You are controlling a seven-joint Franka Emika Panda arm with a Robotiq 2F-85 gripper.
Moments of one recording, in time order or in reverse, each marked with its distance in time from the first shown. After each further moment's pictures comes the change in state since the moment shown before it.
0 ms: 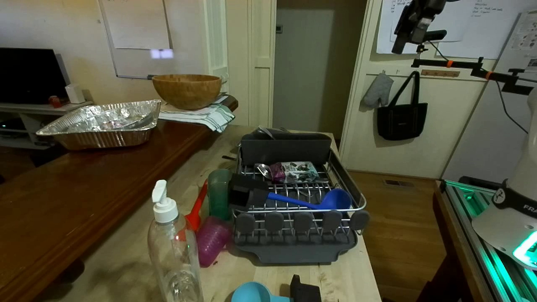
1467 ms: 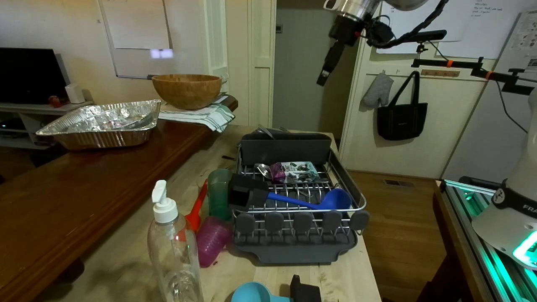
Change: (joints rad) arm -0.036 0.484 -0.038 0.065 -0.036 0.600 -0.133
